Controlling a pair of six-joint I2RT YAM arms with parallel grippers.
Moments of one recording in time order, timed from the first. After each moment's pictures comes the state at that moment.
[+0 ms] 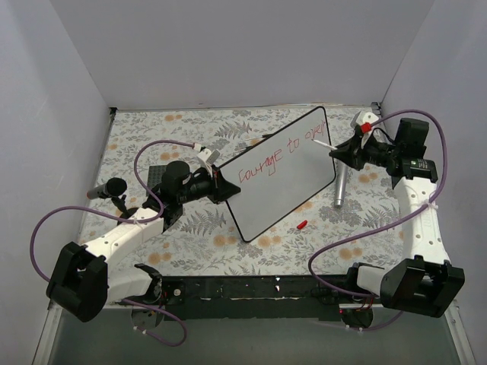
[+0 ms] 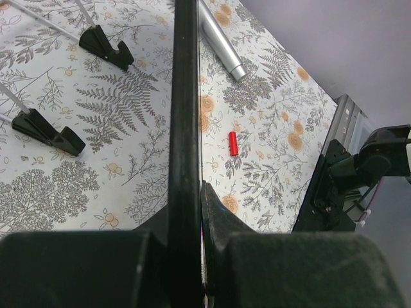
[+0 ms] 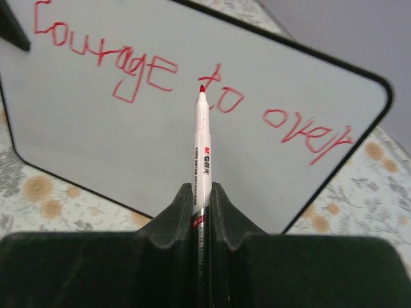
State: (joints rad) left arm -0.52 1.17 0.65 0.28 0.57 -0.35; right arm -0.16 1.19 1.17 -0.52 -1.07 -0.66
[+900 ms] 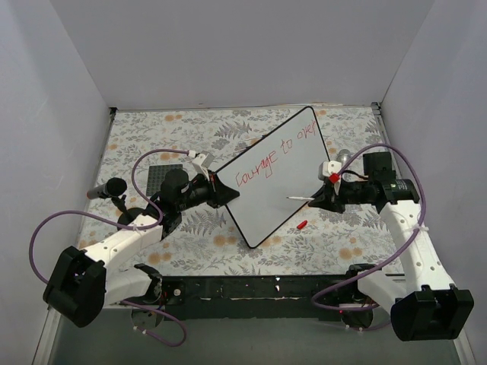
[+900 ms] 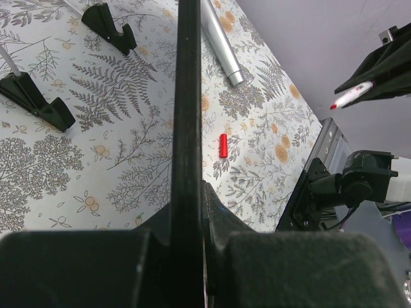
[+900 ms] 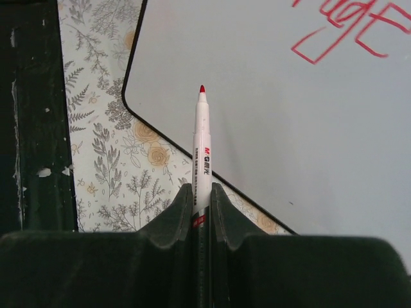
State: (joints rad) left arm -0.53 1.13 0.55 0.37 0.49 -0.53; right arm 0.04 1.02 0.97 -0.99 -1.07 -1.06
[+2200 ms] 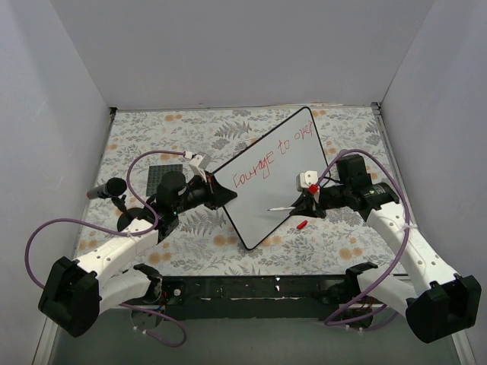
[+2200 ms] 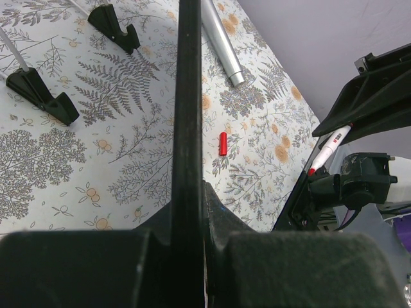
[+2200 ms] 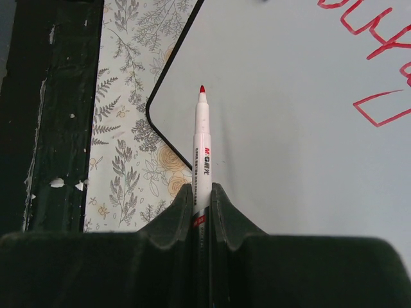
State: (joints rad) left arm -0.54 1.05 0.55 0.28 0.45 -0.53; right arm 0.35 1.02 0.87 -0.75 -1.01 -0.91
